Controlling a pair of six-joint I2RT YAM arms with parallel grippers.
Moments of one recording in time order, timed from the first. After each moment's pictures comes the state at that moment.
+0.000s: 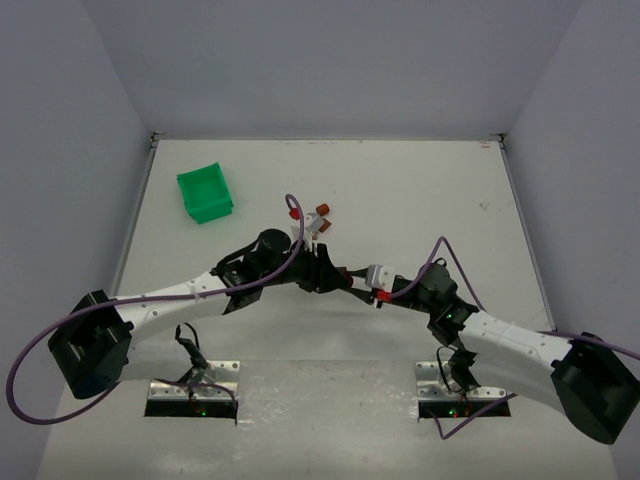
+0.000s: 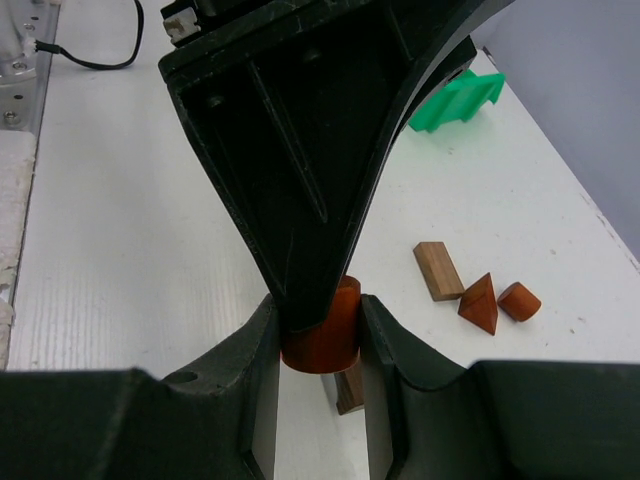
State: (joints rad) left arm -0.81 1.22 0.64 0.18 0.31 -0.67; right arm 0.73 0.96 0.17 0.71 -0.53 -0.41
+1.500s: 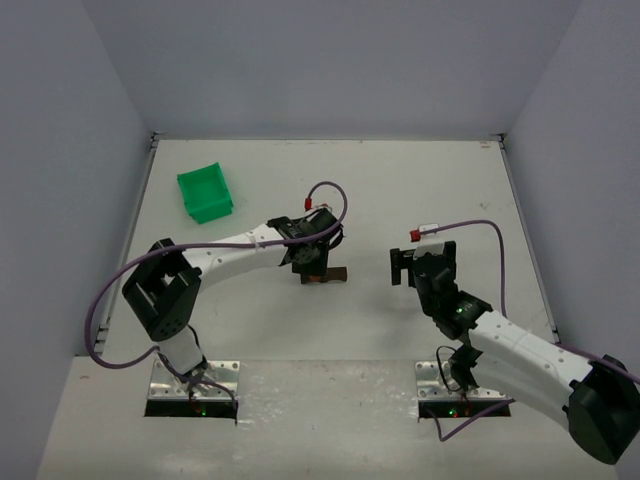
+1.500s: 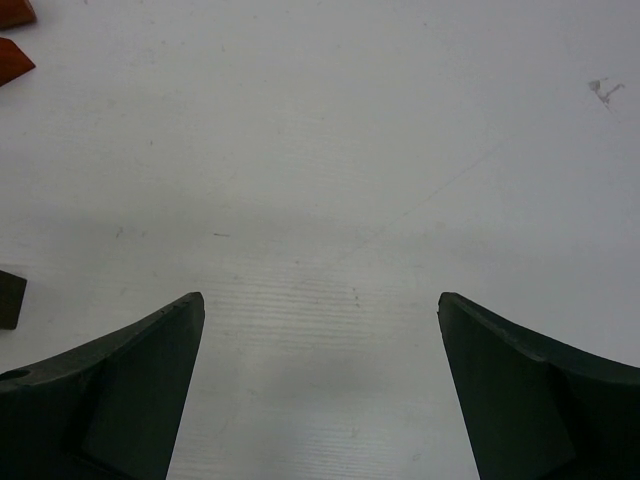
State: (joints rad) left arm -0.82 1.68 1.19 -0.67 -0.20 -0.68; right arm 0.67 0.85 0.27 0.09 0.60 0.14
